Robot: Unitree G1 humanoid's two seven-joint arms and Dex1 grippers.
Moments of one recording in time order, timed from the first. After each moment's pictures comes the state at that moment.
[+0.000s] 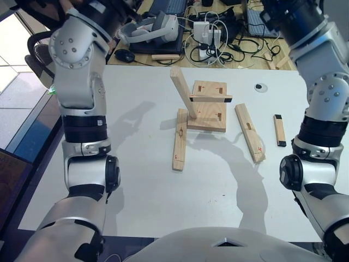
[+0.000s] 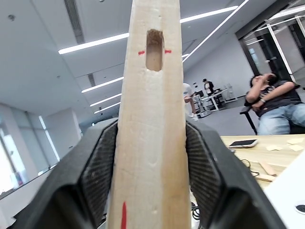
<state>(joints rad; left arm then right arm) -0.83 0.45 0.09 0.10 -0.18 0.08 -0.51 -0.91 -0.24 -0.20 -0.02 0.82 0.55 0.52</state>
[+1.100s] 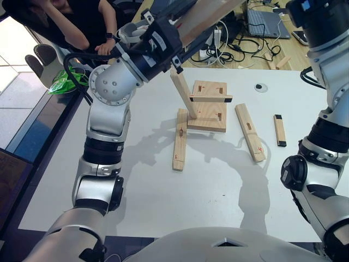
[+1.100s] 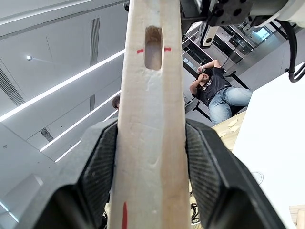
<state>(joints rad) -0.68 0.42 -0.10 -0.07 -0.06 -0.17 -0.62 -0.85 -0.25 -0.35 -0.11 1.20 0.72 0.42</state>
